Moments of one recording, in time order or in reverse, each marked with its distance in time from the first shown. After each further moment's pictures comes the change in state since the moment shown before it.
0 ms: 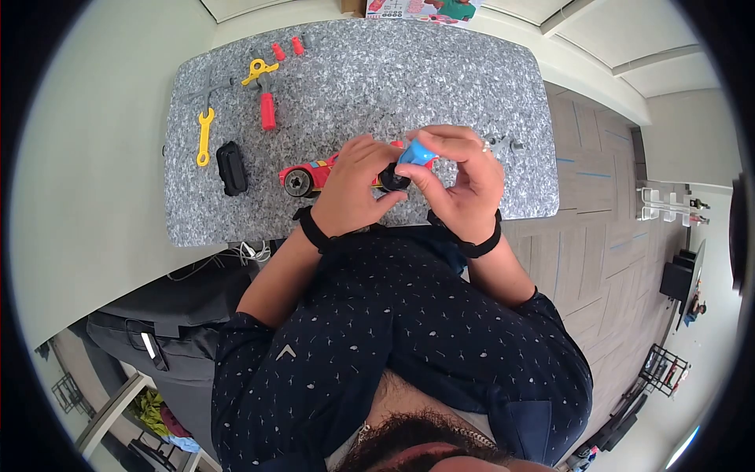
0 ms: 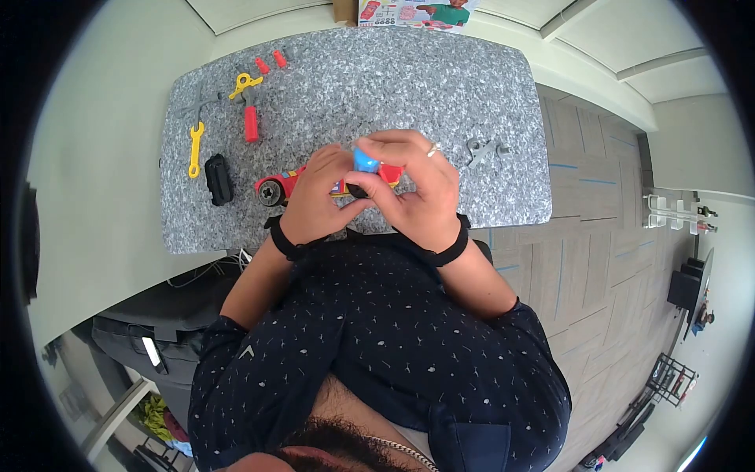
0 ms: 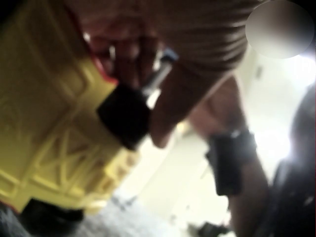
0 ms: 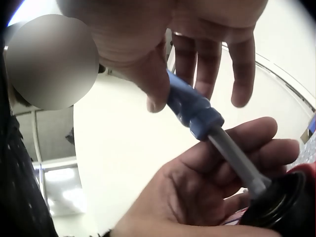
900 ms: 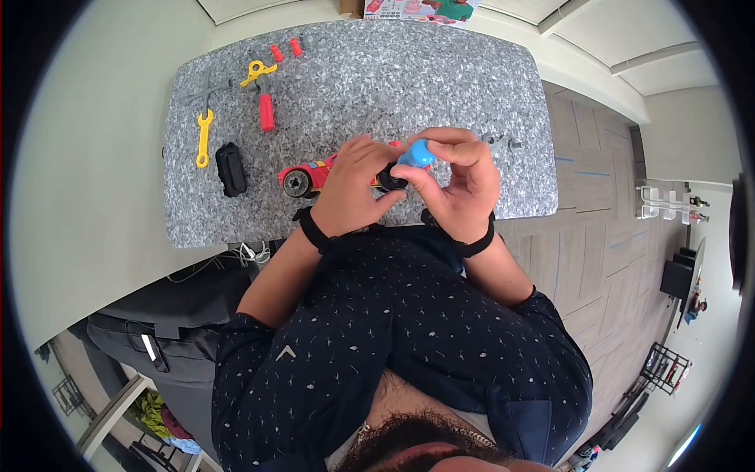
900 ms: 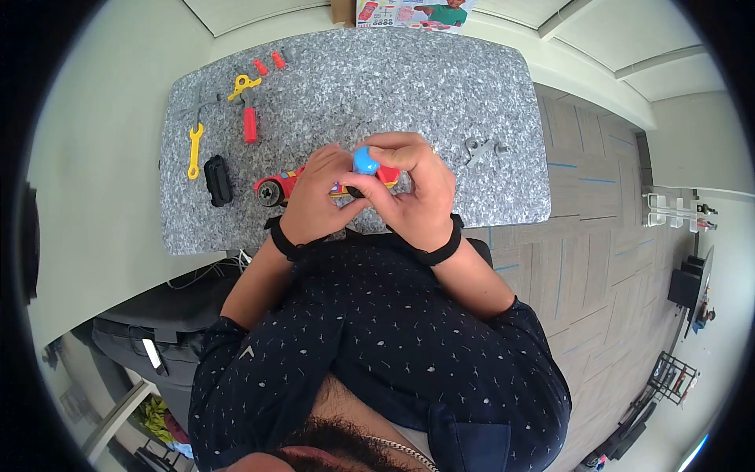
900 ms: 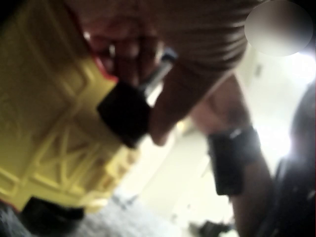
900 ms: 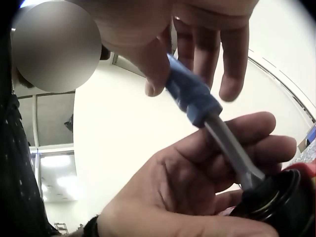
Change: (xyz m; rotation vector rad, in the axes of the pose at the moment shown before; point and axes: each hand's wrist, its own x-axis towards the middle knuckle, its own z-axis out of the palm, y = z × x) left_hand -0.002 -0.003 0.003 0.022 -0.018 -0.001; right_hand -0.013 0.010 0.012 0.104 0.079 -0.016
